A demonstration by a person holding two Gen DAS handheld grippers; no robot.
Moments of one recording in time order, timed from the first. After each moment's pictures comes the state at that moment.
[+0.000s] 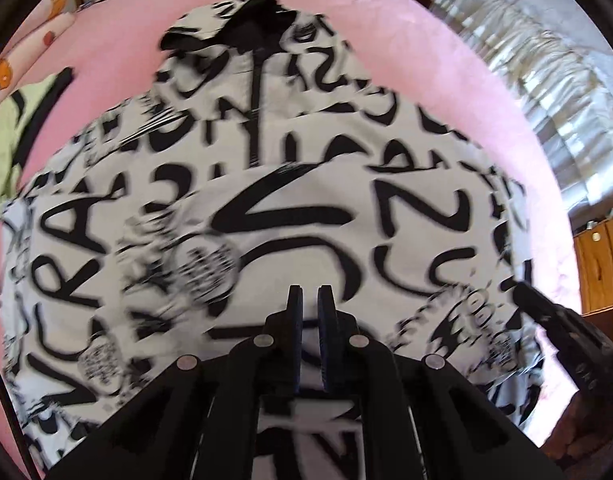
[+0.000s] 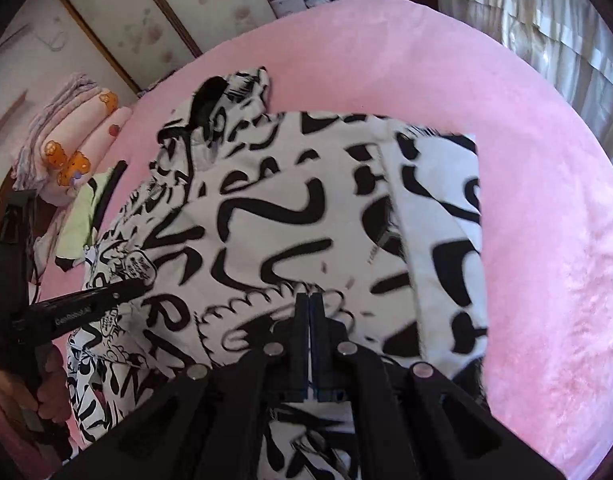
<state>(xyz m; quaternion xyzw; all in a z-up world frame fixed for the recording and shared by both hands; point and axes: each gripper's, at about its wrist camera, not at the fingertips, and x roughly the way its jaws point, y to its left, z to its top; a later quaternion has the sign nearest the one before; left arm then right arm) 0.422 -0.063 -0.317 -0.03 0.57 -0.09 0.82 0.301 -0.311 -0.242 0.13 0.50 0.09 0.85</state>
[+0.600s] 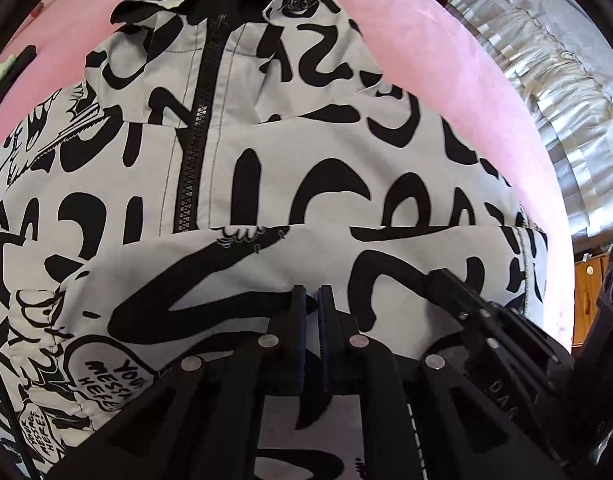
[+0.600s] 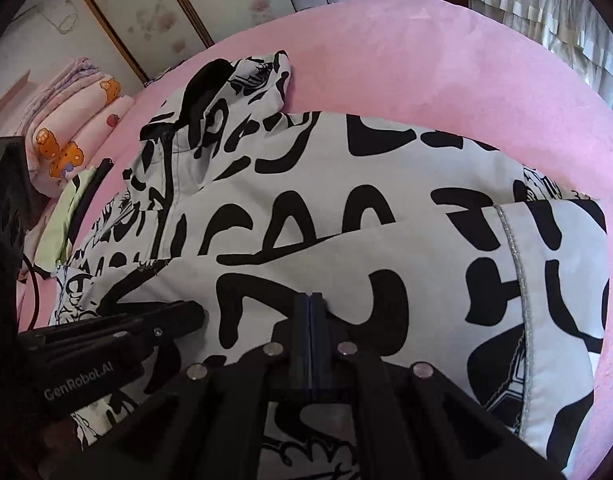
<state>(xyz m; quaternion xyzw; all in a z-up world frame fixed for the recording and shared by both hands) 0.485 -0.102 -0.375 -0.08 0.59 -0.08 0.80 0.404 -0.269 -0.305 0.10 0.50 0.10 0.85</state>
